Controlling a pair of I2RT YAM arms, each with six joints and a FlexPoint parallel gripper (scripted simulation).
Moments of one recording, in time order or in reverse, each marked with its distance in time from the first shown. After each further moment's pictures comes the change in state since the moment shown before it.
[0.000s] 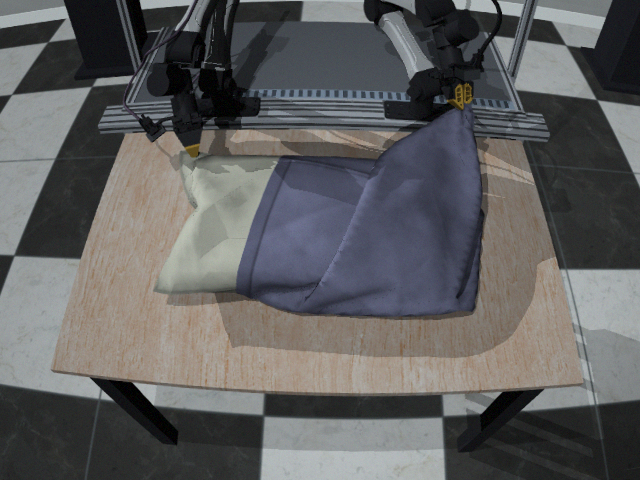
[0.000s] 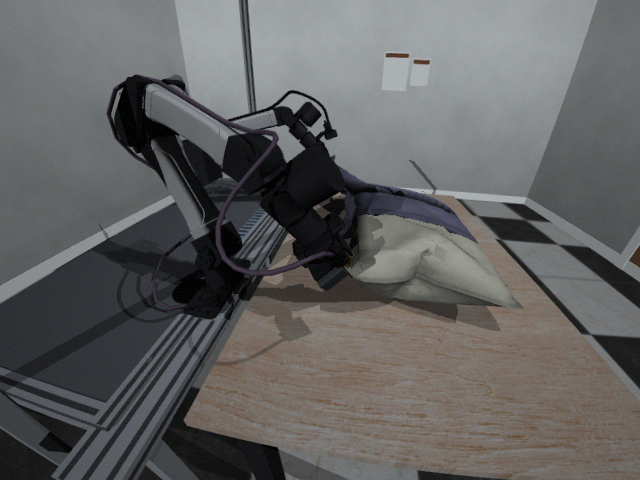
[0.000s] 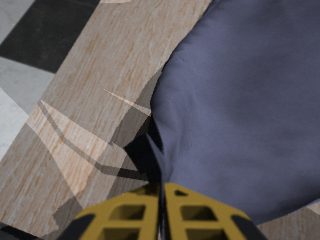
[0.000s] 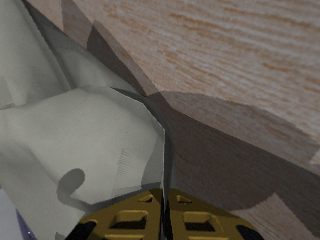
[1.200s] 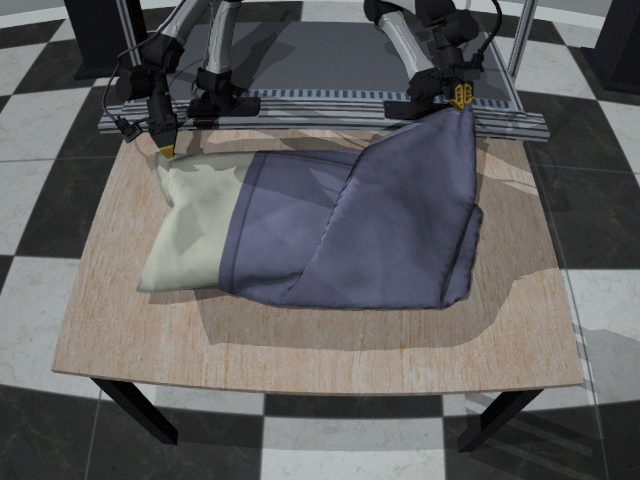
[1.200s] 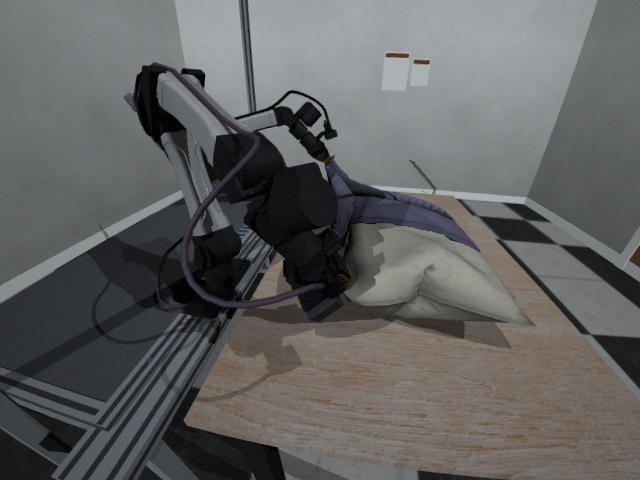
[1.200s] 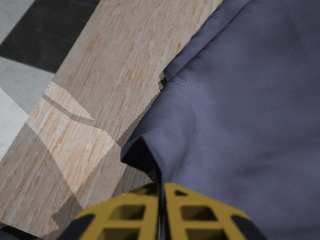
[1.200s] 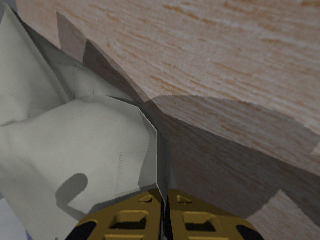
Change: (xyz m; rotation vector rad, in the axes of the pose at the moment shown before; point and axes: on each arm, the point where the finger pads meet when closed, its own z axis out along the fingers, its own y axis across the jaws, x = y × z) left arm 0.000 0.000 0.000 0.000 0.000 0.000; right arm -0.058 -0.017 -0.012 0.014 -0.008 0.029
